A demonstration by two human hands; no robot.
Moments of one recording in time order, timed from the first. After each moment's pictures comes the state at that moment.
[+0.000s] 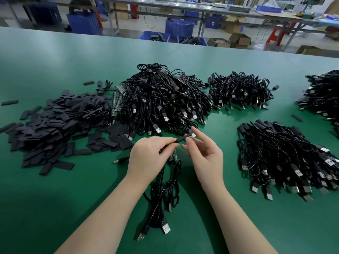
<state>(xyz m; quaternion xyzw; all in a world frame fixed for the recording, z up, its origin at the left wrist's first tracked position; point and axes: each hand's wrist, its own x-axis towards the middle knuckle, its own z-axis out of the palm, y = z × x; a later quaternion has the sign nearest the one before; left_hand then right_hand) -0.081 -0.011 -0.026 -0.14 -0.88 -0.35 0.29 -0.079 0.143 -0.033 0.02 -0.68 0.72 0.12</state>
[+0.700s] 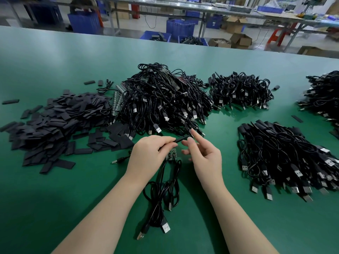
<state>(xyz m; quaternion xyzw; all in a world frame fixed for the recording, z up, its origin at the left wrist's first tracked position) -0.083 -0.013 -0.025 -0.12 -0.87 -0.40 0.24 -0.082 0.144 -0.032 -0.01 -0.71 0.70 0.08</state>
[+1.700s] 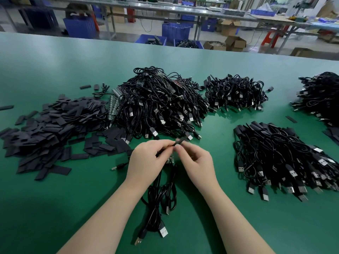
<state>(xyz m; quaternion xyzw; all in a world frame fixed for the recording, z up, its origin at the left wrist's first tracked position) -0.081 -0.008 -0.031 -0.10 -0.86 -0.45 0.23 -0.082 0.141 -0.036 0.06 -0.76 0.64 0.06</state>
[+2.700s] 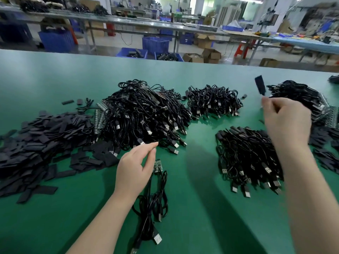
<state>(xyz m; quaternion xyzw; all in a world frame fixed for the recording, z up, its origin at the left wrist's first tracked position) -0.083 -0.013 -0.032 -0.13 -0.85 -0.44 0.27 -0.101 0.295 0.109 -0.17 -0.89 0.23 0.35</state>
